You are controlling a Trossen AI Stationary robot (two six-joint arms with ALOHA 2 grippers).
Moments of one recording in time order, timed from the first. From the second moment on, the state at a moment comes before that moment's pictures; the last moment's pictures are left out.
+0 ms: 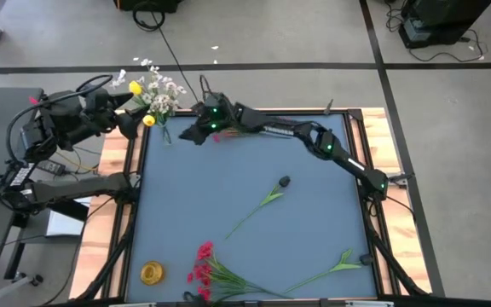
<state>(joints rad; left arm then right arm) 0.52 0.70 1.36 -0.90 -0.27 -0.29 -0.36 2.53 2.36 -0.21 -0.48 0.59</state>
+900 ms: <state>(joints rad) 0.36 0.77 1.15 -0.78 -0.25 -0.59 -0.59 2.40 2.09 -1.10 -0.06 -0.17</state>
